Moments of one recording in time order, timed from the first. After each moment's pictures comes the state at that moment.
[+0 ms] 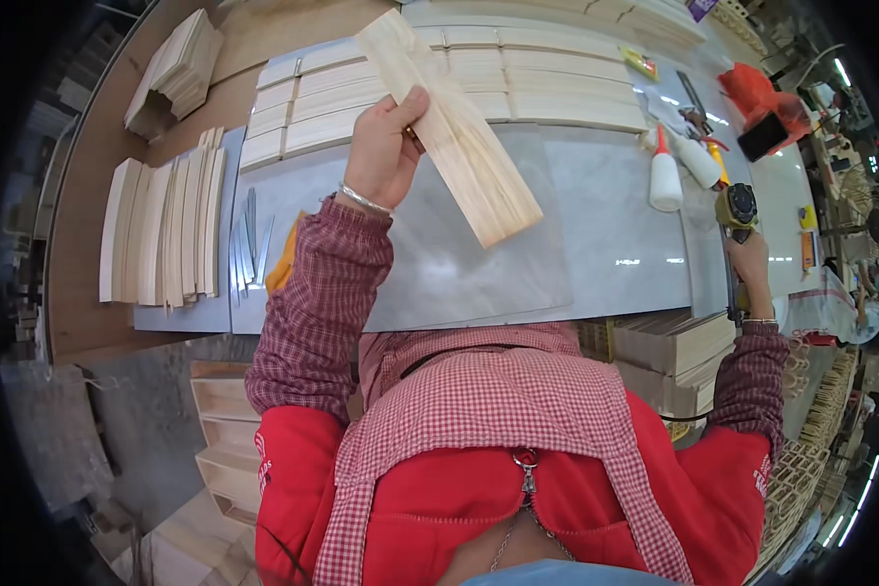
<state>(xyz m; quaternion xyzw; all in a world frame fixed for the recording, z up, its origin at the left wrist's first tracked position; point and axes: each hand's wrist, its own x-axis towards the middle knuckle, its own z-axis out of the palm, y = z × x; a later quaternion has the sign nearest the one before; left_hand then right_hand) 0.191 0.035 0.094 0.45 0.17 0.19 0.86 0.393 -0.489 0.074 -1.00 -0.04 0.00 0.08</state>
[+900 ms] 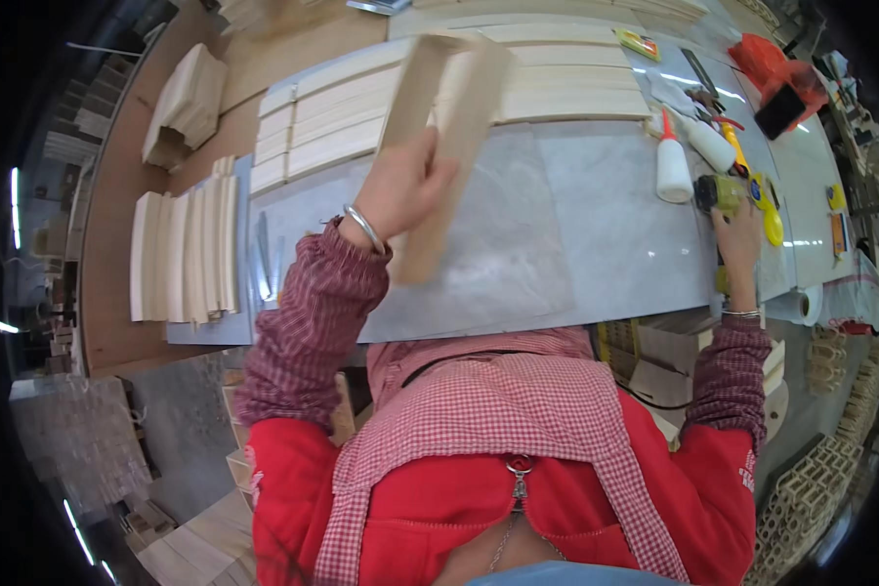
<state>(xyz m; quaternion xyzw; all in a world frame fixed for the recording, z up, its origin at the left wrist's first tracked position) 0.191 0.002 0.116 0.96 0.08 0.01 0.27 0.385 -0.446 0.011 -0.98 -0.08 -0.21 0.01</state>
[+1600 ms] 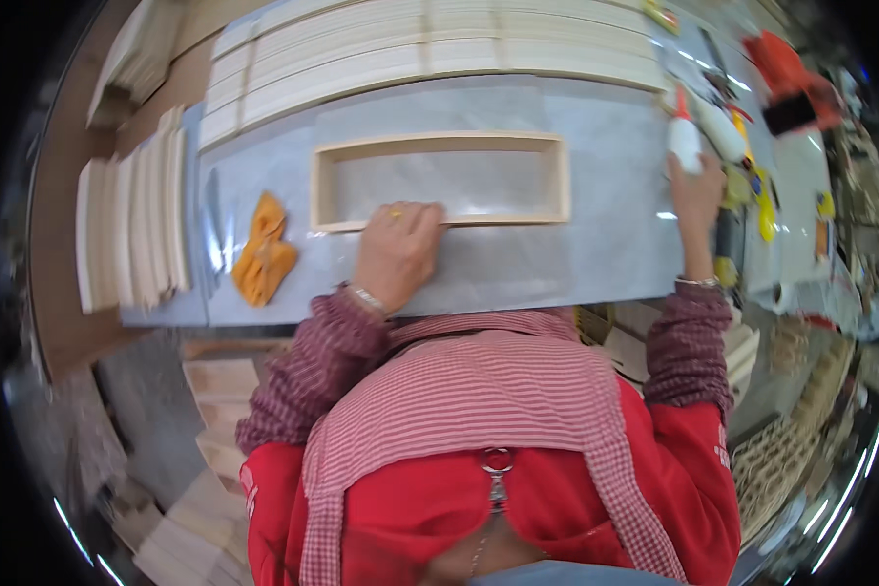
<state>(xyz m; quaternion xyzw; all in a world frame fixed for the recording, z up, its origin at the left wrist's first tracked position) 0.118 -0.030 0.003 0.96 -0.01 0.23 0.15 0.391 -0.353 -0.025 -0.97 -0.07 -0.18 0.12</state>
